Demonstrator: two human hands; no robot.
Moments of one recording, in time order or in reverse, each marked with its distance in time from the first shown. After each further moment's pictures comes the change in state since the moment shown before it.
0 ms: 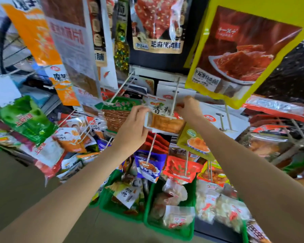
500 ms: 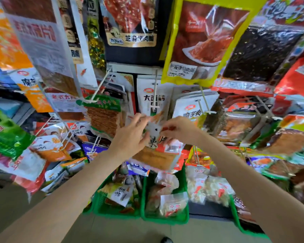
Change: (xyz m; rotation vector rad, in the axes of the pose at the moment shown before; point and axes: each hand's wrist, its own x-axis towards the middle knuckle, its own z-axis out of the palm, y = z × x) left_hand -0.019 0.007 0.016 0.028 -0.143 0.292; right_hand -0.113 0.010 -0.016 0.329 -0.373 -0.160
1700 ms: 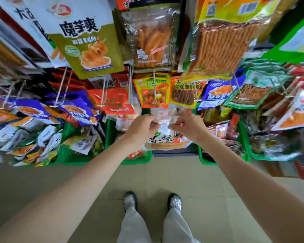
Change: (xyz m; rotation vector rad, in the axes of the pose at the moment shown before) left_hand 0.020 0.270 0.280 -0.423 -0.407 -0.364; right_hand -0.224 0.334 0.001 0.014 0.160 0.438
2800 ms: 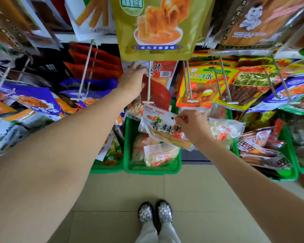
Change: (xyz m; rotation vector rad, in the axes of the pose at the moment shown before) left_hand 0.143 -0.235 -0.113 0.418 0.175 -0.011; right_hand 0.119 -0.097 0.179 0.051 0.143 0.018
